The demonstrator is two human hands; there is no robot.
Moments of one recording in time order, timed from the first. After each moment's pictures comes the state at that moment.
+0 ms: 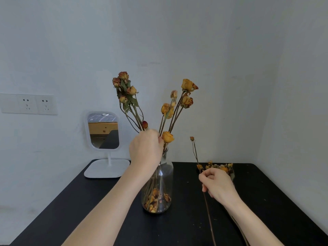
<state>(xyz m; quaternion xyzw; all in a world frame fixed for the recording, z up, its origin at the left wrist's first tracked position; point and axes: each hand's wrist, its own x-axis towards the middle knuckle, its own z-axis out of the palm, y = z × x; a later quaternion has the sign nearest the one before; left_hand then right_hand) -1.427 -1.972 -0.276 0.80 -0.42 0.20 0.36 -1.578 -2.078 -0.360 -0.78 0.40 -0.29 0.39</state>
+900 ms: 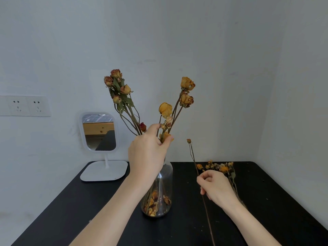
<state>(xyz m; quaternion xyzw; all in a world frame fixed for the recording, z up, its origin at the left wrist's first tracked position) -1.432 -1.970 -0.284 0.69 -0.46 0.25 0.50 -1.569 -2.085 -0.370 -0.78 0.39 -0.29 0.40</state>
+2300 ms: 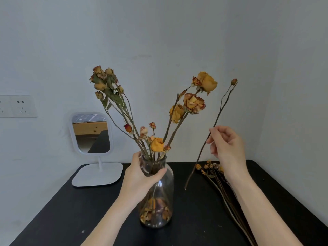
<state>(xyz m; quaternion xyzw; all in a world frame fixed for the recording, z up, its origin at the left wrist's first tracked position) -1.375 -1.983 -0.369 0.70 -0.44 -0.06 0.55 -1.555 -2.095 -0.293 -0.62 0.27 -0.56 0.47</state>
